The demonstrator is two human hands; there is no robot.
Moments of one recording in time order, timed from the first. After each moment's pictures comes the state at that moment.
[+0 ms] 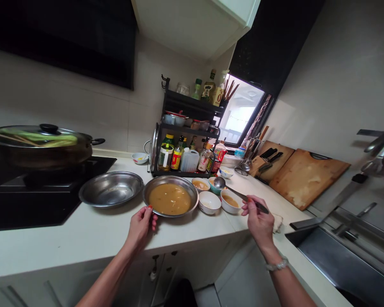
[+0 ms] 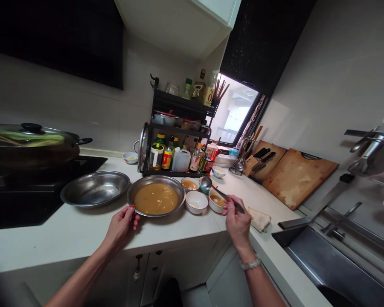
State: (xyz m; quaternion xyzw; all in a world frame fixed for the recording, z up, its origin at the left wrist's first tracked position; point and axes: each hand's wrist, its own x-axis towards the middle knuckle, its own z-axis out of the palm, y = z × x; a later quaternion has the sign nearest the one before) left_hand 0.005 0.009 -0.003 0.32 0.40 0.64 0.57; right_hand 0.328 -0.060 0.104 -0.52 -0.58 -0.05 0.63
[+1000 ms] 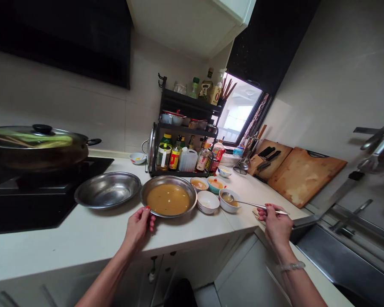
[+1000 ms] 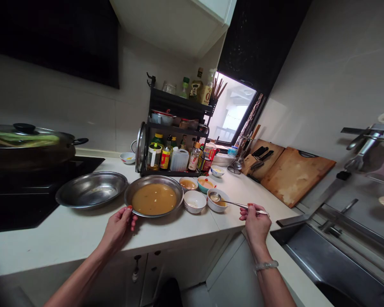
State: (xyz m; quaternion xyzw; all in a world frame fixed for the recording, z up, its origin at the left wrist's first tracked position) left_hand 0.004 0.009 -0.003 0.32 0.39 0.64 0.58; right_hand 0.392 -0.056 0.091 -0.56 -0.34 0.07 0.75
